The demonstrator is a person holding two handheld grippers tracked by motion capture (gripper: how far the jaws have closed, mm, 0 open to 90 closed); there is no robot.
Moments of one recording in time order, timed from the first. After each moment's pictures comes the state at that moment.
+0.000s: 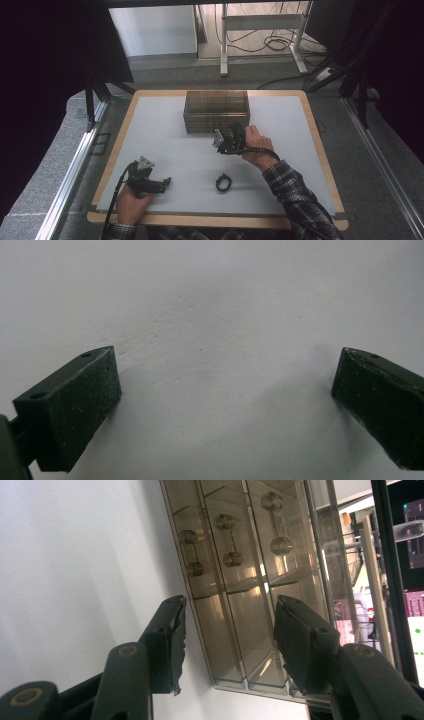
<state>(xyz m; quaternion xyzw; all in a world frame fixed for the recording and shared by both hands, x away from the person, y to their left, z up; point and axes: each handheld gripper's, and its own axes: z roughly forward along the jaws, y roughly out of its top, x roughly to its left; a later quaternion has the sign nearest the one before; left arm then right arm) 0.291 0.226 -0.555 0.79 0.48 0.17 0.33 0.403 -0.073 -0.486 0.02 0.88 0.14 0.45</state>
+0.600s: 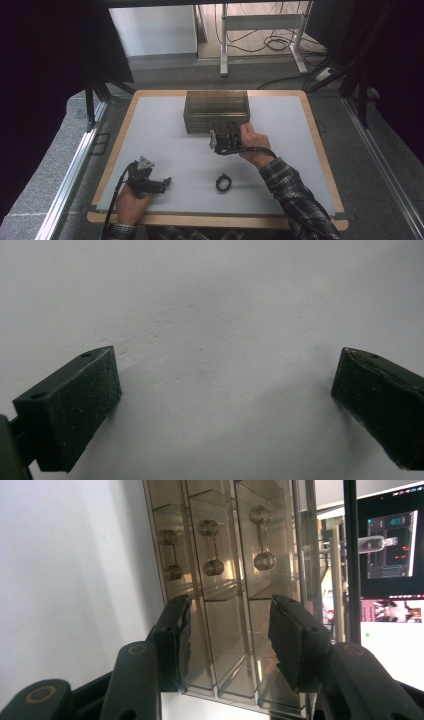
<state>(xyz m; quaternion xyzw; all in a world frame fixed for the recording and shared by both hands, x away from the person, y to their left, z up) 0.291 0.226 -0.555 0.79 0.48 0.17 0.33 0.405 -0.060 -0.490 -0.01 0.86 0.10 0.50</state>
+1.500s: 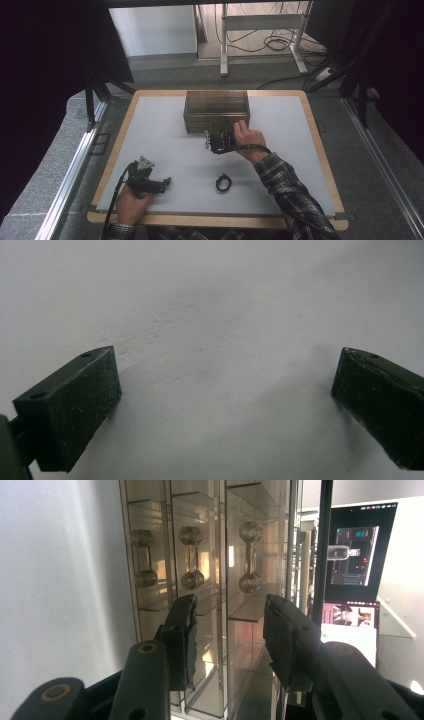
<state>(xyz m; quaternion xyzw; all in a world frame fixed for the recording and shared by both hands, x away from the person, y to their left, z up) 0.290 0.226 -0.555 0.79 0.48 0.17 0.33 0.415 -0.044 -0.499 -0.05 0.84 0.05 0.54</state>
